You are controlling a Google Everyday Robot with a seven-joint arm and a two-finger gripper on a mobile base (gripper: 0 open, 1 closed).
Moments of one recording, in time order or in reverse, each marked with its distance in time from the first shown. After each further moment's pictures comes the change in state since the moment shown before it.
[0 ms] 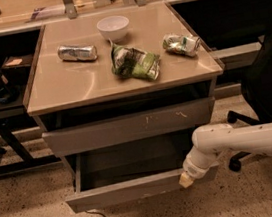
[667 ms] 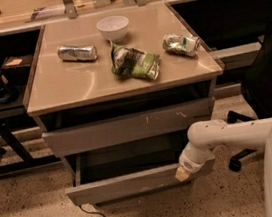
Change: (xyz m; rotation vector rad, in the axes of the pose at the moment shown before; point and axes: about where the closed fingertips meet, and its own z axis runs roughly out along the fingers) arm -0.025 -0.018 0.004 0.023 -0.021 -0.011
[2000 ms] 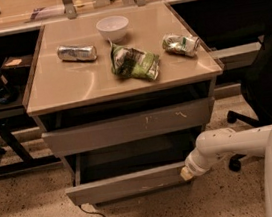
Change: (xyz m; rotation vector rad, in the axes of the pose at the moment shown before) arm 0.016 -0.027 0.007 0.106 -0.086 0.223
